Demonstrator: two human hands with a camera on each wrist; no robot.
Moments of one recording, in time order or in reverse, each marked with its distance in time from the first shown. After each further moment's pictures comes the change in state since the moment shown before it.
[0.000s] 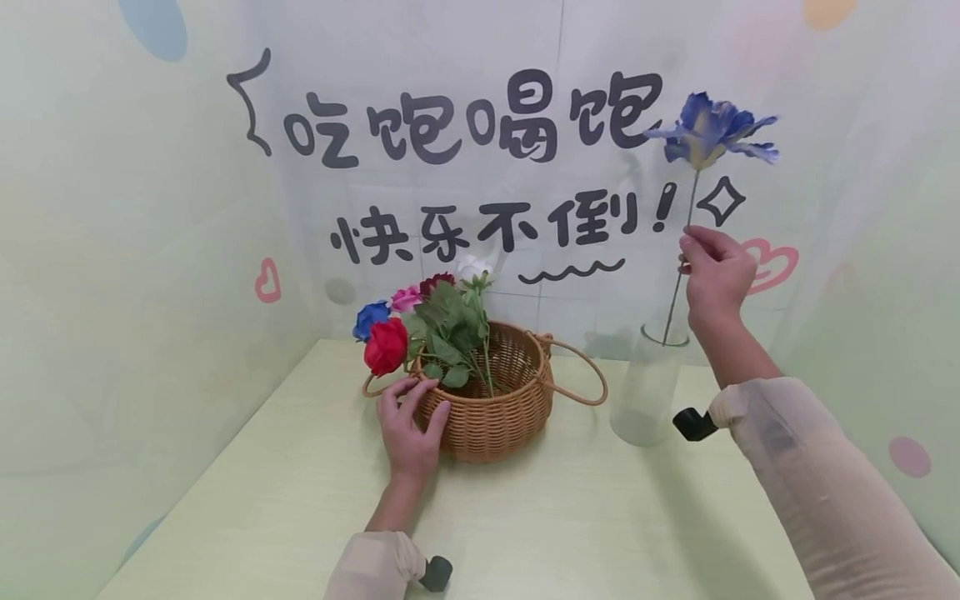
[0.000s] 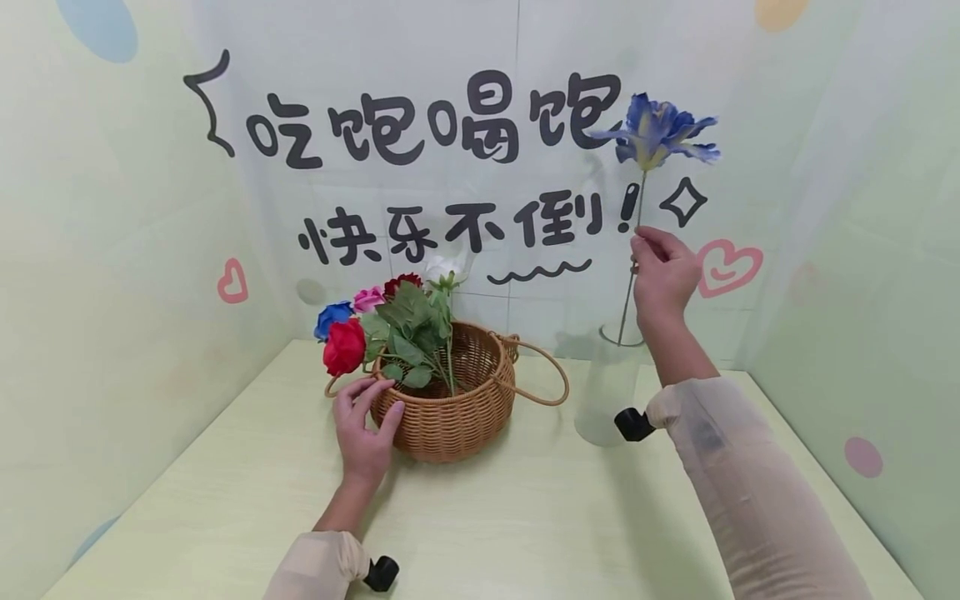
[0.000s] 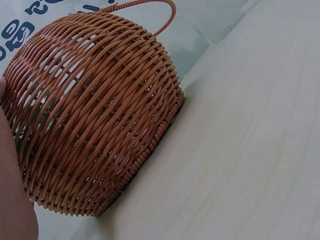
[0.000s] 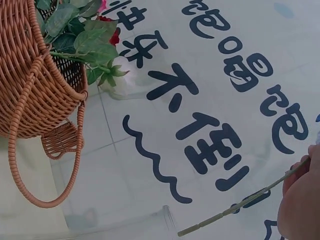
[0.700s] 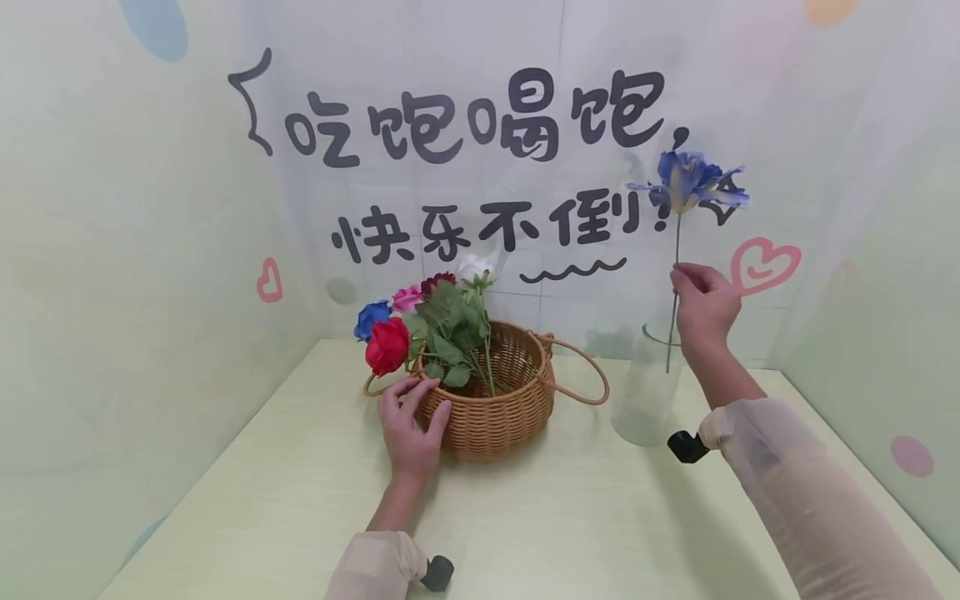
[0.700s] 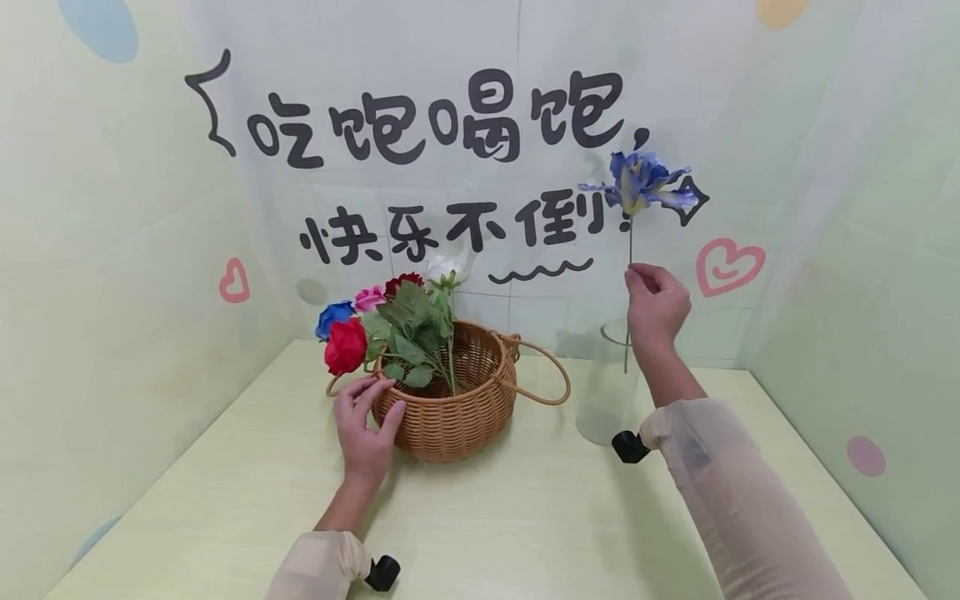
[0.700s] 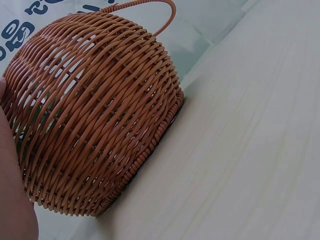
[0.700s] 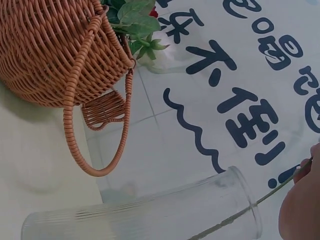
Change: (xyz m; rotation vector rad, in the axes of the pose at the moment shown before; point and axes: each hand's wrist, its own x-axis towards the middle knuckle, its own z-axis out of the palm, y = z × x) left_hand -0.001 -0.001 0.000 0.005 -0.003 0.002; right_hand -0.012 0.043 -0.009 -0.309 0.019 0.015
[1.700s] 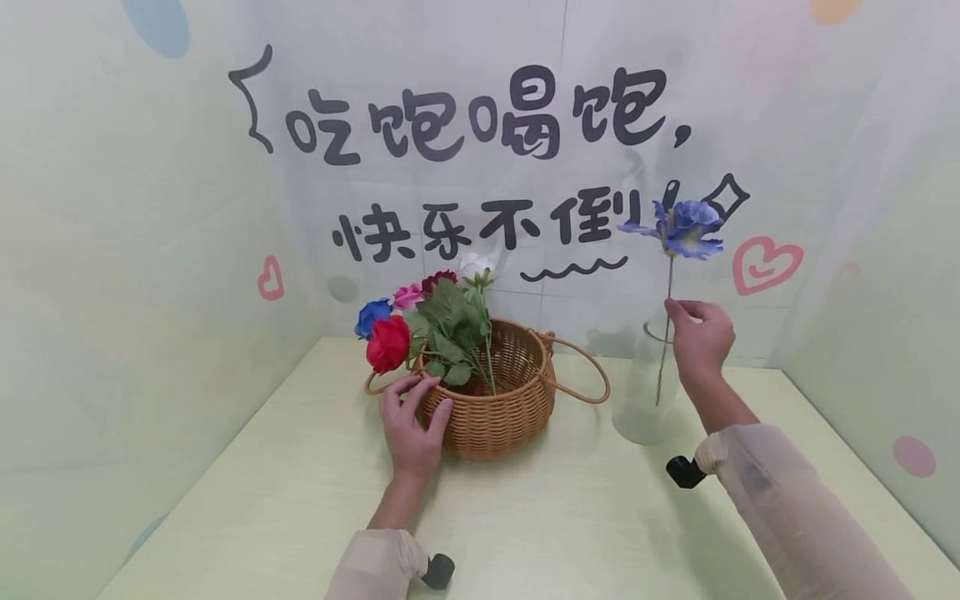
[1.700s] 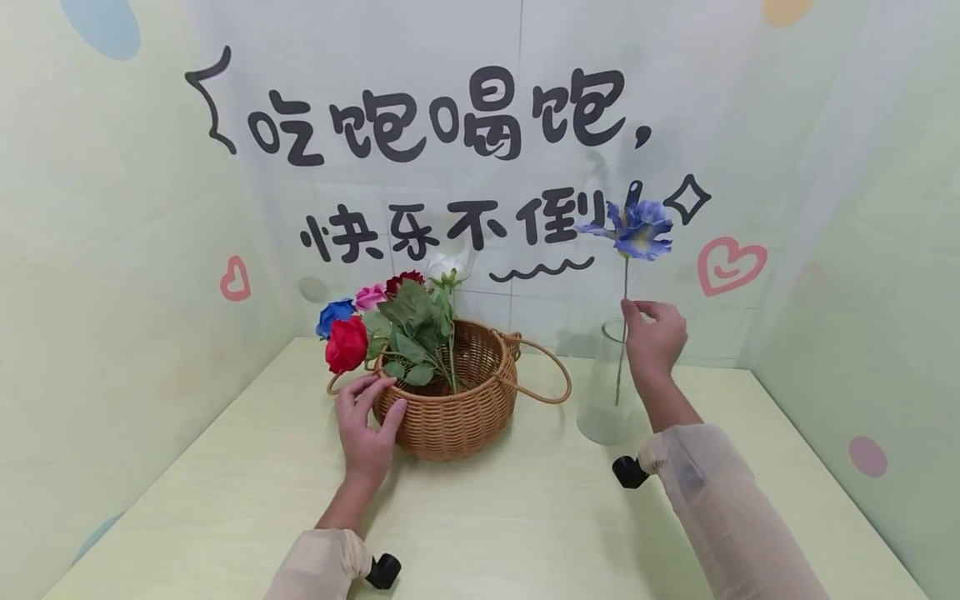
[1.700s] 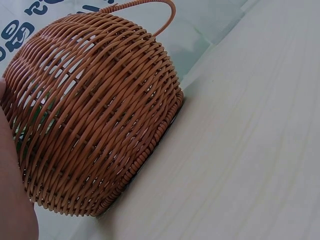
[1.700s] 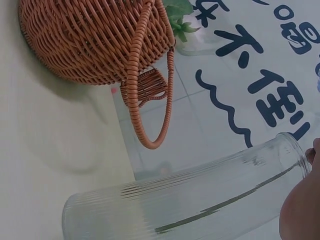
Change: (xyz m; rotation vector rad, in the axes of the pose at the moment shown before) left_hand 0.001 -0.001 0.001 -0.006 0.010 0.016; right_hand -0.012 0.042 -0.007 -0.205 0.015 0.009
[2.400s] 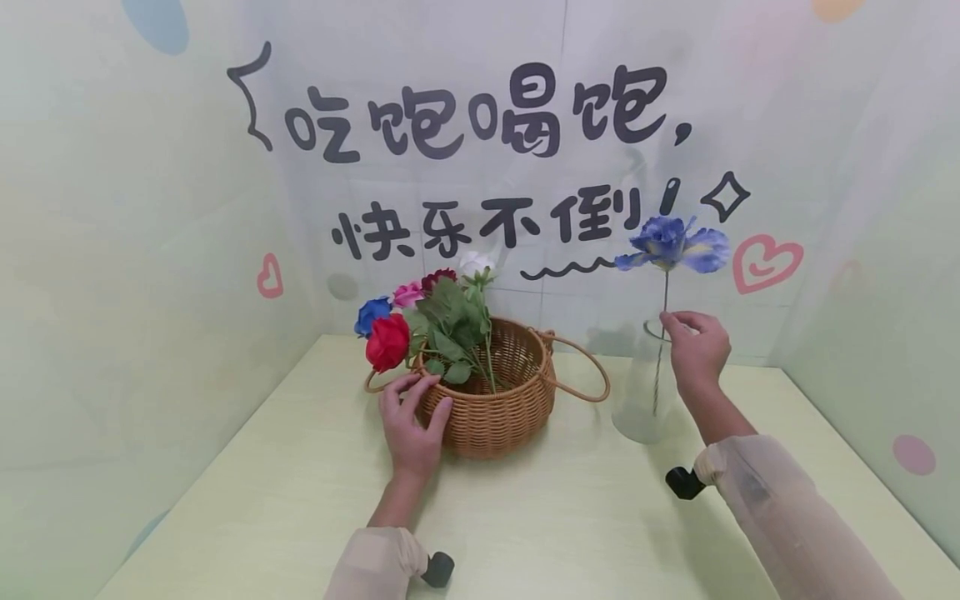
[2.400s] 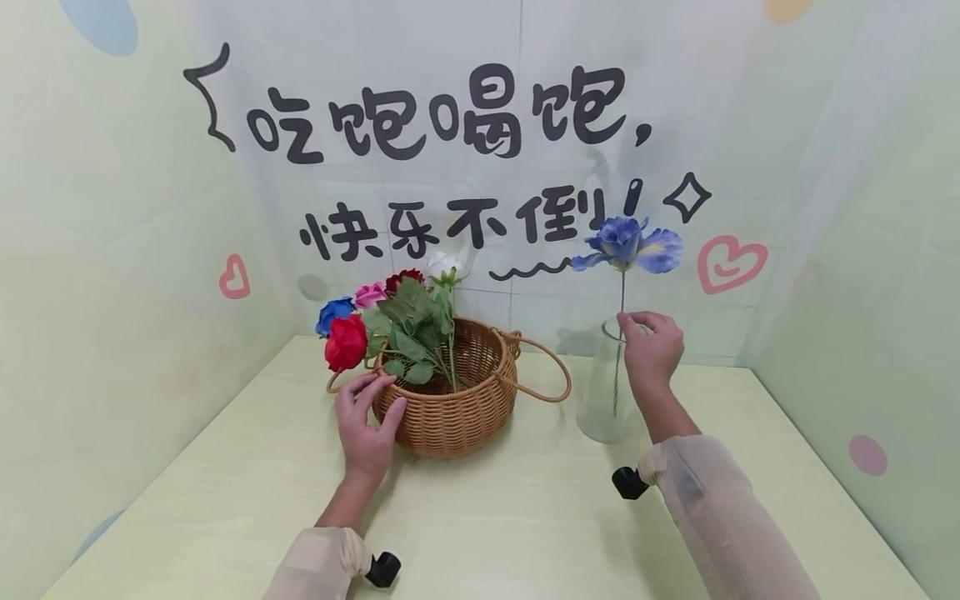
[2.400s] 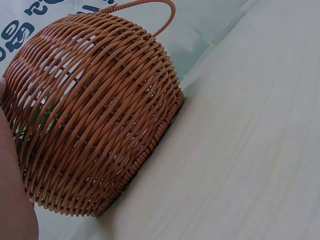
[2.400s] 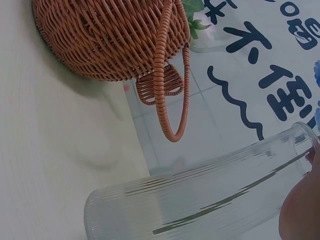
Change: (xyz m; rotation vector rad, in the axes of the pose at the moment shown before) left_hand 0.000 -0.001 0.001 -0.009 0.003 0.010; right_hand -0.007 0.019 0.005 0.026 0.018 -0.027
